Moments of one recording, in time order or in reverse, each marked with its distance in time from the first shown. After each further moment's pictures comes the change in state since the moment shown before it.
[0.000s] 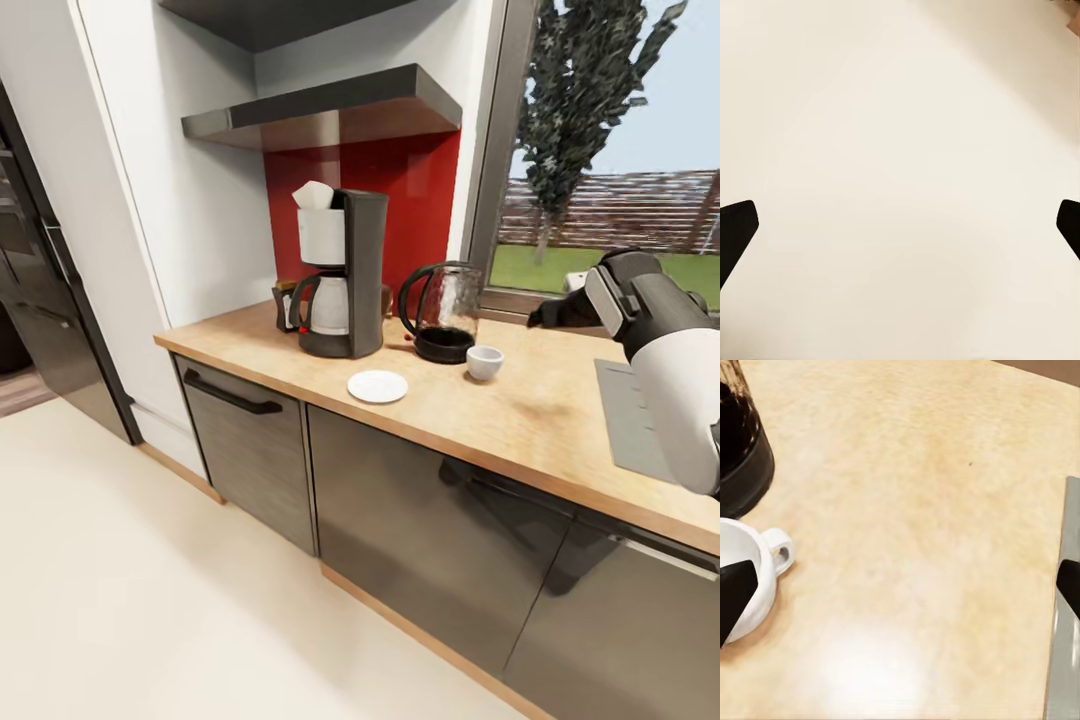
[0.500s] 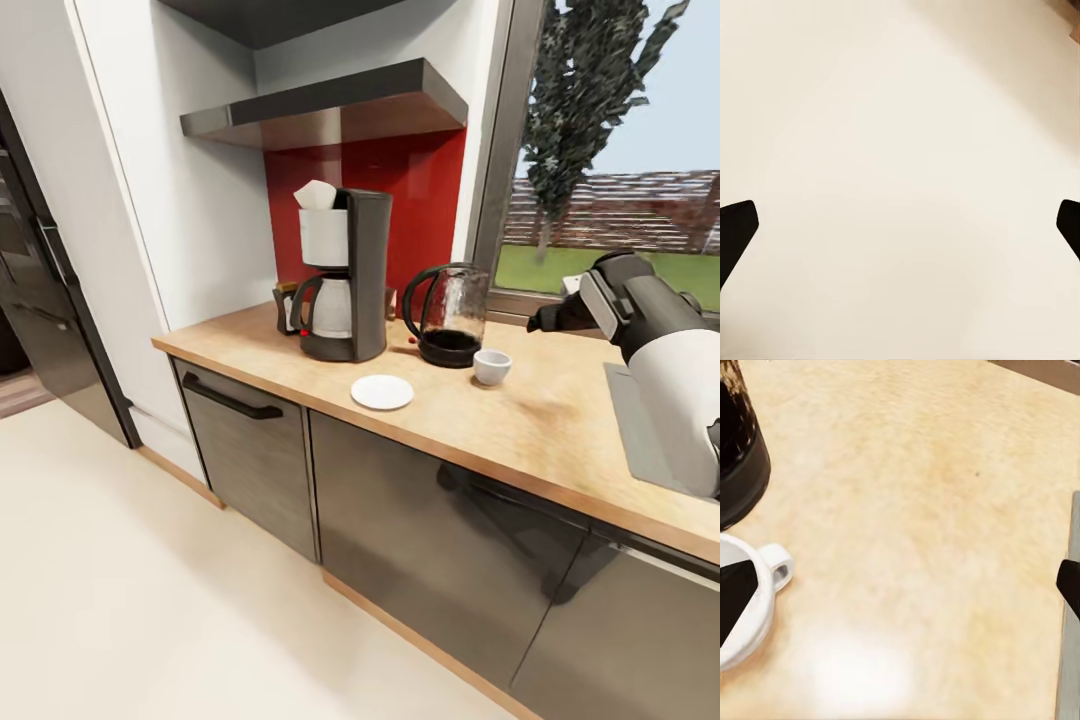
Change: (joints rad) left arm 0.000 0.000 0.000 0.000 0.000 0.000 0.000; right arm 0.000 -0.002 0.059 0.012 -0.001 0.000 0.002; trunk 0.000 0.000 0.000
